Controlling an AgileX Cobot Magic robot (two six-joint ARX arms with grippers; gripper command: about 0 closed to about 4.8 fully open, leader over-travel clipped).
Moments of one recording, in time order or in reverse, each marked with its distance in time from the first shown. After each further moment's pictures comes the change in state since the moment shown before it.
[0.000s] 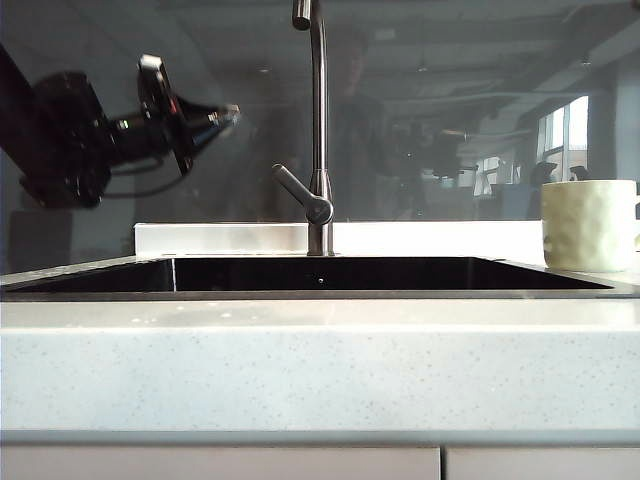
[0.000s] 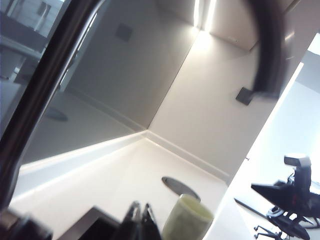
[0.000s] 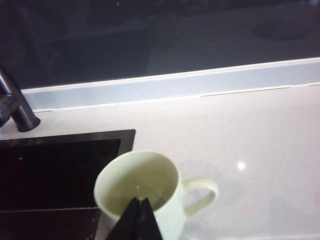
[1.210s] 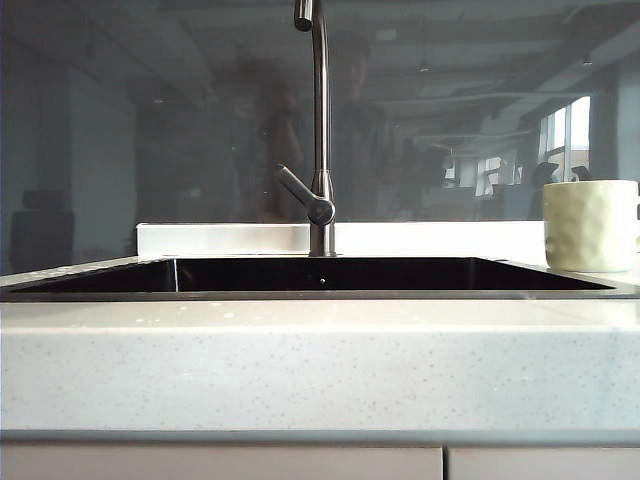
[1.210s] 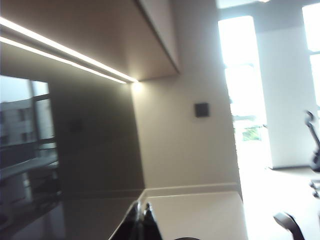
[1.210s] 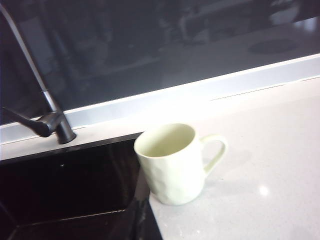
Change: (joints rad) left arm 0.018 -0.714 -0.178 -0.075 0.016 0.146; right arm 0.095 -0.684 -0.336 -0.174 0.116 0.136
